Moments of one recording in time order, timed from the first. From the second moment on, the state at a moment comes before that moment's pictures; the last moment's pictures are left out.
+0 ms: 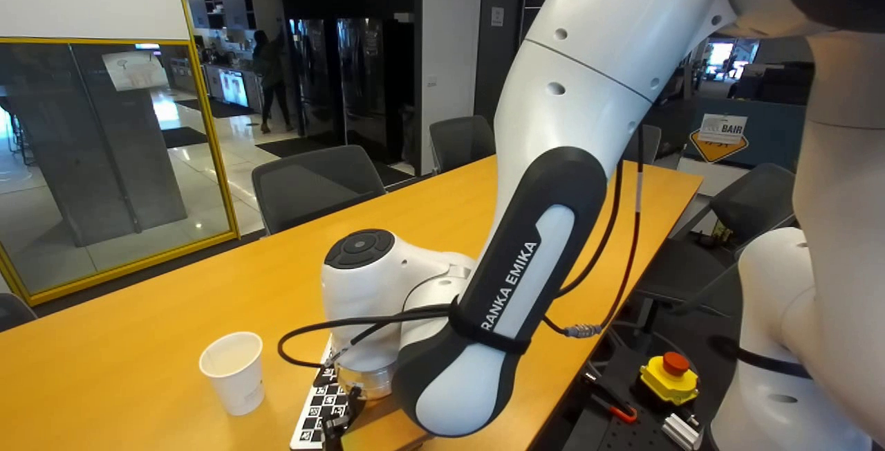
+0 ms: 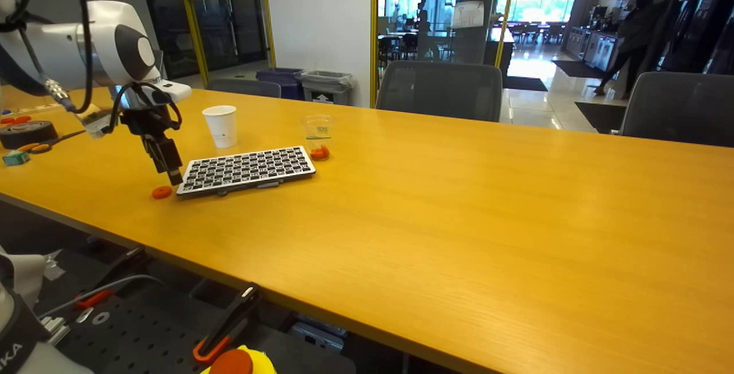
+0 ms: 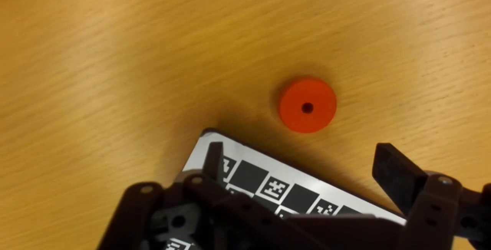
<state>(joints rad) 0.49 0.23 0.10 -2.51 -0.21 2.72 1.10</state>
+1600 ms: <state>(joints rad) 0.43 0.31 0.17 -2.53 -0.05 2.83 1.08</state>
